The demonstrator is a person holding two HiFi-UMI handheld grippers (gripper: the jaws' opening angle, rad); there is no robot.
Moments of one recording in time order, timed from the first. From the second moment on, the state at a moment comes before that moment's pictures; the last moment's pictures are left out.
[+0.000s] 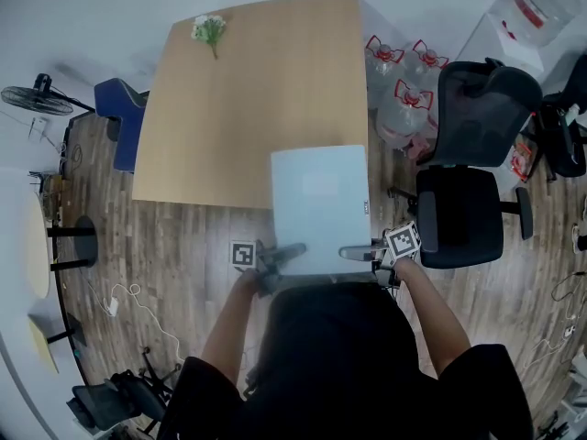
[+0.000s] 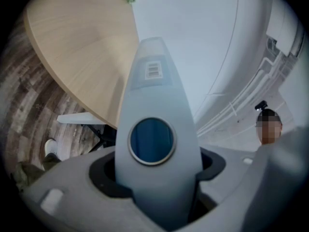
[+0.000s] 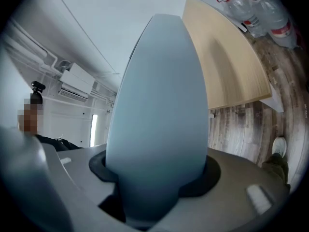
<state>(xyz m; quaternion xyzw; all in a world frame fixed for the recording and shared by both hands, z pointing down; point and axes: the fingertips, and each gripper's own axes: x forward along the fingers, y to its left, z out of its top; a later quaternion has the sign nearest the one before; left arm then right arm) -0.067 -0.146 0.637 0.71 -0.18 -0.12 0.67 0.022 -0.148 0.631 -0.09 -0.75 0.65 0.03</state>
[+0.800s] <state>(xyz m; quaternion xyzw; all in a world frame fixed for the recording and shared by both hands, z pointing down) -0.113 -0.308 0.687 0.69 -0.16 -0.10 0.70 -0.022 -0.307 0.683 0.00 -0.73 0.68 0.02</state>
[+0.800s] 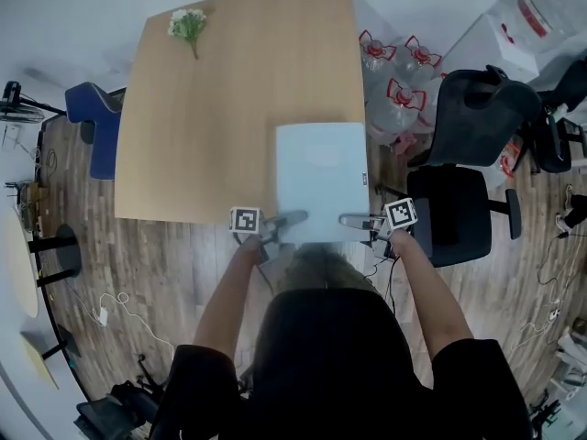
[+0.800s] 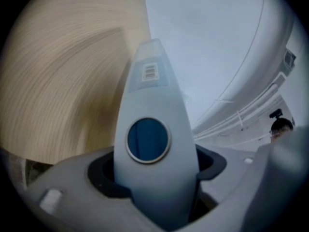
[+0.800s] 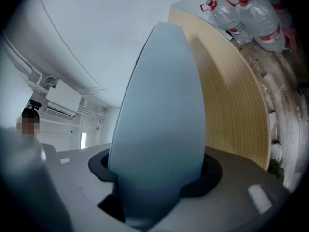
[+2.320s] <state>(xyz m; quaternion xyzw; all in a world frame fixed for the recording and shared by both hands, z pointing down) -0.154 -0.367 0.776 0.68 -0.32 0.06 0.66 -0.027 -0.363 0.776 0.23 -0.70 0.67 0.12</state>
